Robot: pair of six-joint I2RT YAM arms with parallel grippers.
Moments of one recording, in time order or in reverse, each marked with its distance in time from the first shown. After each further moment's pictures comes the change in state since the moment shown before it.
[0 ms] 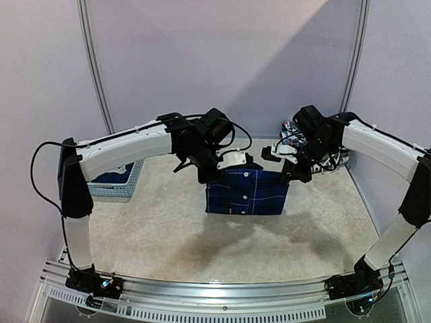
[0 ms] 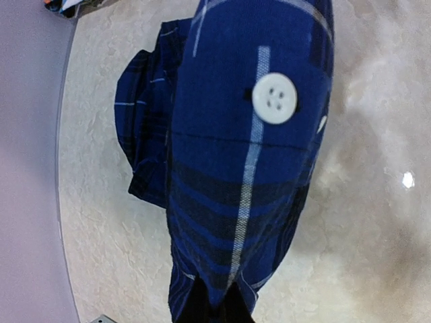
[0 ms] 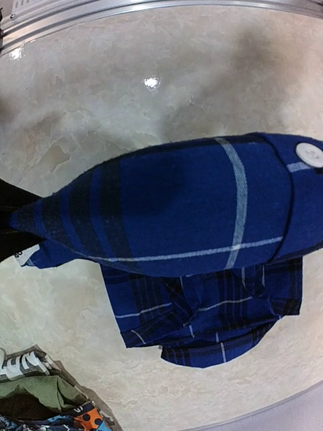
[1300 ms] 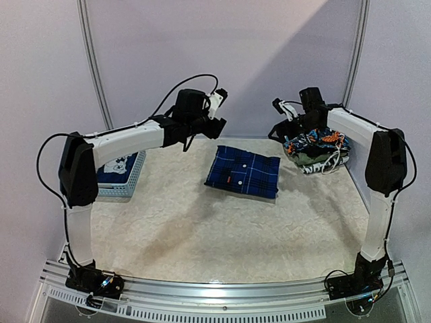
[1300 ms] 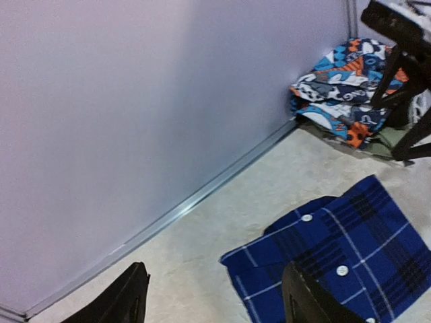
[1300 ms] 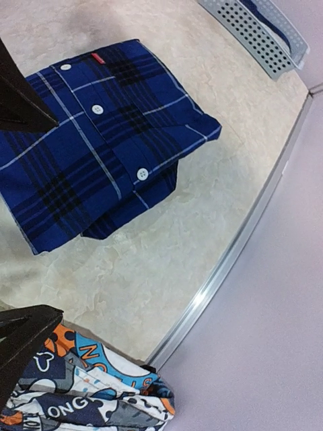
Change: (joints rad) left arm 0.218 0.058 -0.091 0.861 -0.140 -0.379; right arm -0.249 0.426 0.382 0.449 -0.079 0.517
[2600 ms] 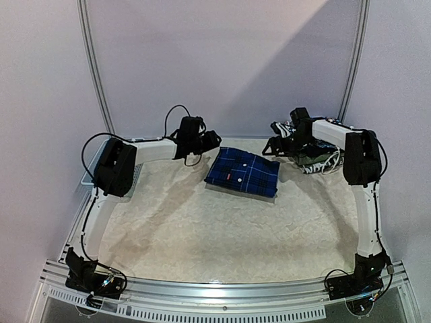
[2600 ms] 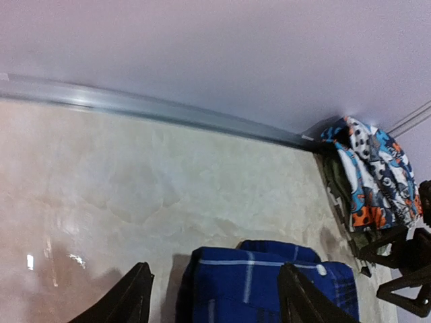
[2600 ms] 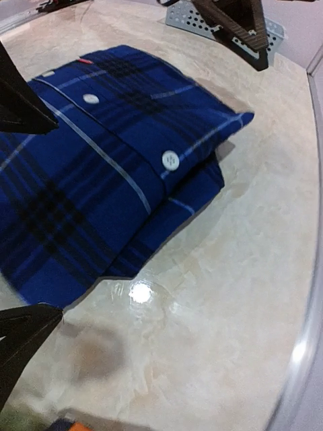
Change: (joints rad) left arm 0.177 0.481 0.222 0.140 0.317 -0.940; right arm -0.041 0.346 0.201 -0.127 -0.183 0.314
